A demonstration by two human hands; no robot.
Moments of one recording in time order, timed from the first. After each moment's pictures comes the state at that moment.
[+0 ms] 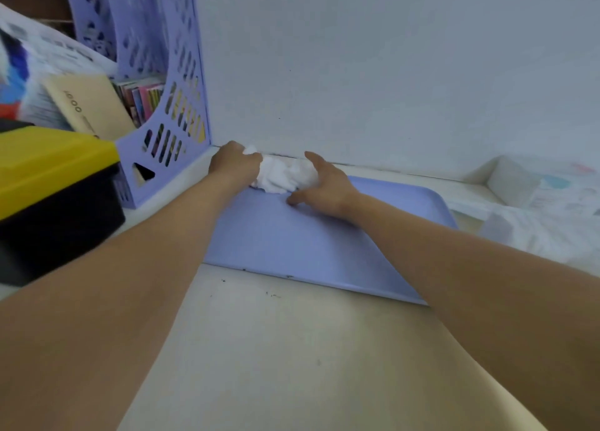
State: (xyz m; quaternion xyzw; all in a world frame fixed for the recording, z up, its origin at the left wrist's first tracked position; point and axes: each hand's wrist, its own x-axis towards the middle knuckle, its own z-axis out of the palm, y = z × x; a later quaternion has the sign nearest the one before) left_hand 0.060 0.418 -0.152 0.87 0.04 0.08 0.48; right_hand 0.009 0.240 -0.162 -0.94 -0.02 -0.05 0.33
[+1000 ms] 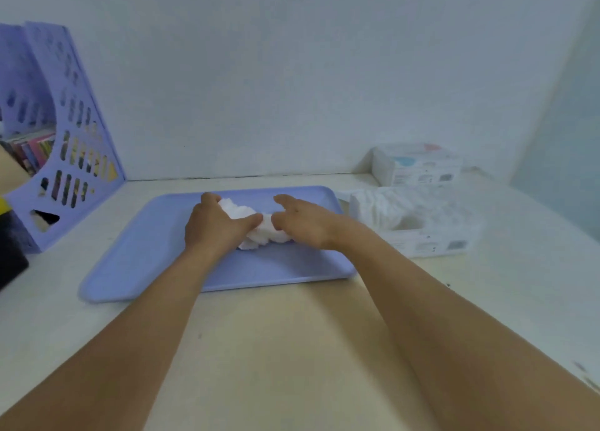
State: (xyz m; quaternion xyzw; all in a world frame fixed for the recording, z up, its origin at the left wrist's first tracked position) left_hand -0.072 0.312 -0.164 0.91 -0.03 0.07 0.40; right_hand -0.145 0.152 -0.133 -0.94 0.02 0.04 0.34
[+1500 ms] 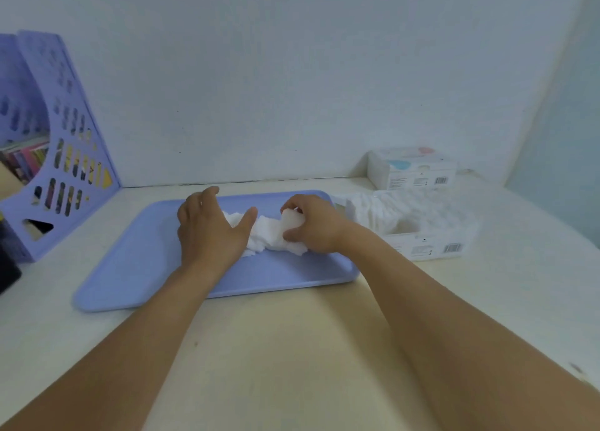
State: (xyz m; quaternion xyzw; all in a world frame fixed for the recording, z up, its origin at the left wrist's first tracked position) left_hand -0.087 0.310 -0.170 0.90 -0.10 0.21 0.37; right_hand -0.145 0.133 -0.138 -0.94 0.01 -0.06 0.33
